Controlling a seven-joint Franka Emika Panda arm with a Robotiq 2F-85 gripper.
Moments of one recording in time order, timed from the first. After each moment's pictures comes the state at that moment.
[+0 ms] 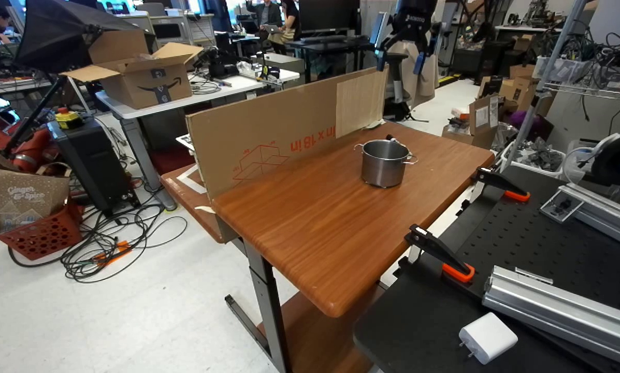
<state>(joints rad) -0.11 0.23 -0.09 -2.10 0.21 2.36 0.12</state>
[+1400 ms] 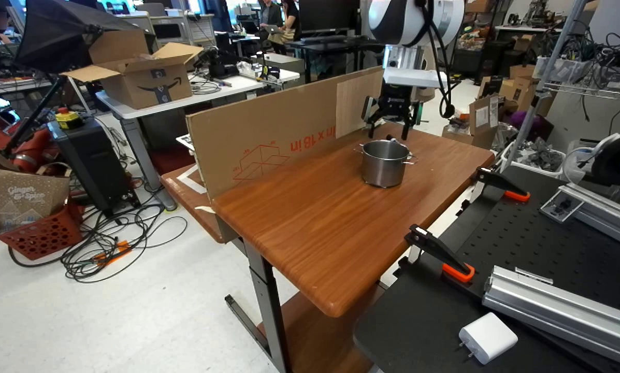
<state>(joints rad) -0.15 0.68 -0.09 -1.86 0.30 2.45 0.18</state>
